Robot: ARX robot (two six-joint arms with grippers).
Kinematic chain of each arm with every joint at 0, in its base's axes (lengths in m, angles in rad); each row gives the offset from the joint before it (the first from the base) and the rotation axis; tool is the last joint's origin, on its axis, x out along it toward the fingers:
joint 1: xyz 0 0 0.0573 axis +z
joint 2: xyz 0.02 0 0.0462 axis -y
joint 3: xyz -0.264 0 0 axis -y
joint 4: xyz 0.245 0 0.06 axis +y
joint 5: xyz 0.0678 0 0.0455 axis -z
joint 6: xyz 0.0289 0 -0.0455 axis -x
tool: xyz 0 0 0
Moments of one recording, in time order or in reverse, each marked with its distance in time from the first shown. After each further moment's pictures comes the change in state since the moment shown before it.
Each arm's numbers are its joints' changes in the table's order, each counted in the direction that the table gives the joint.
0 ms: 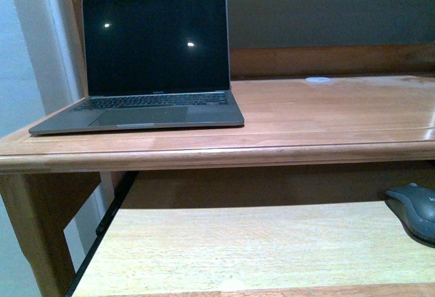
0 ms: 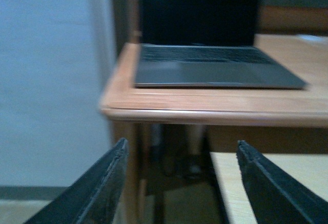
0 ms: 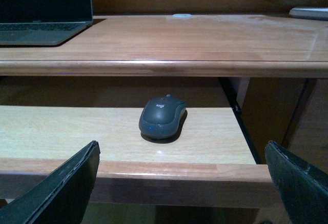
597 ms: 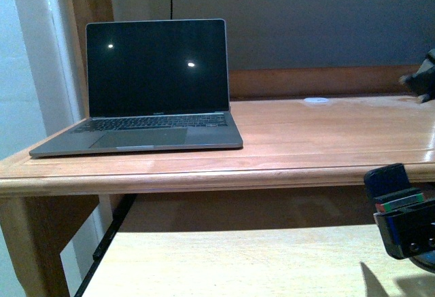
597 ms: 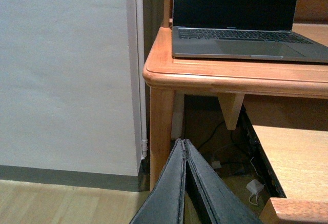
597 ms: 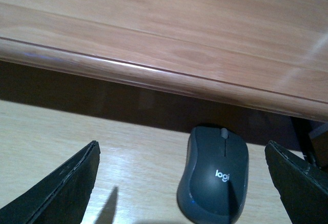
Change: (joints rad) left arm 0.197 0.239 -0.163 0.082 0.199 -0.011; right arm 0.280 -1.242 0.583 -0.369 0.254 0.131
